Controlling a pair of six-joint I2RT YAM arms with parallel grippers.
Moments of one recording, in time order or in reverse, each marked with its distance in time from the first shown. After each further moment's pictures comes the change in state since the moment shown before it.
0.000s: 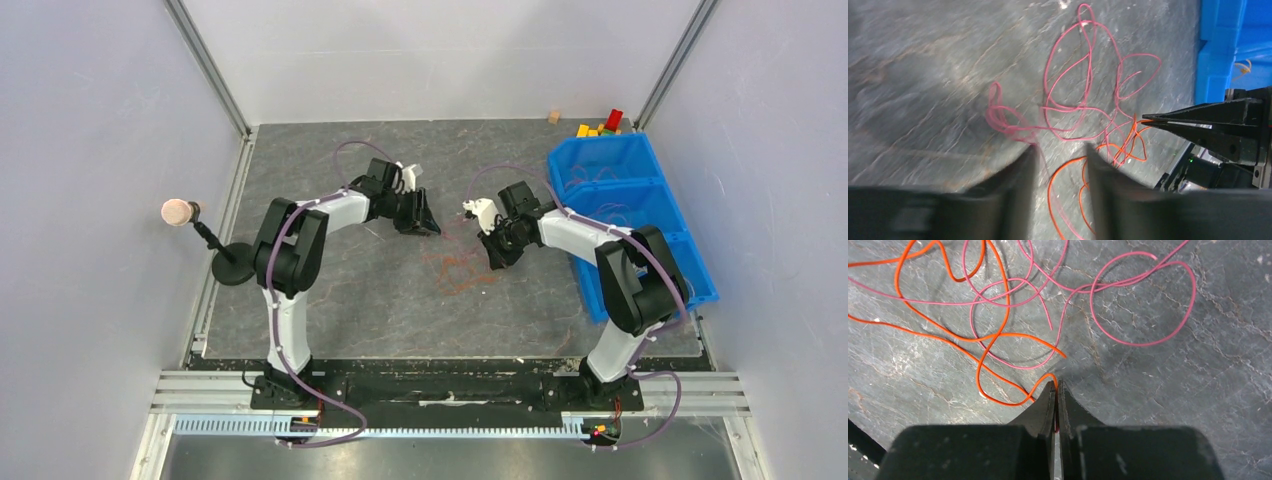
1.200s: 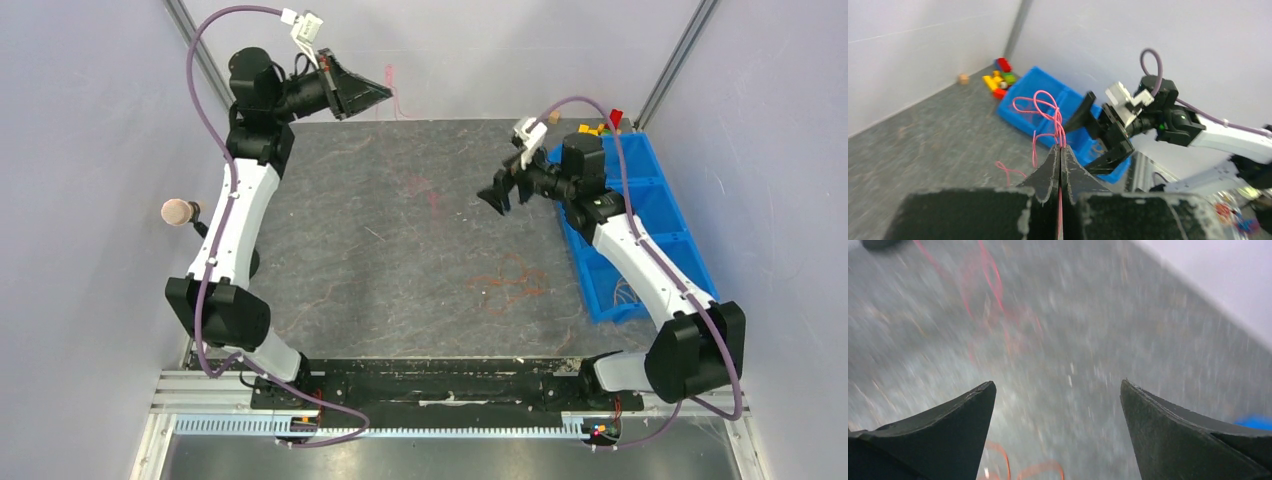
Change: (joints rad) left arm 0.278 -0.444 0.439 0.157 0.331 -0.131; right arm -0.180 -0.383 0.043 0.263 -0.230 0.074
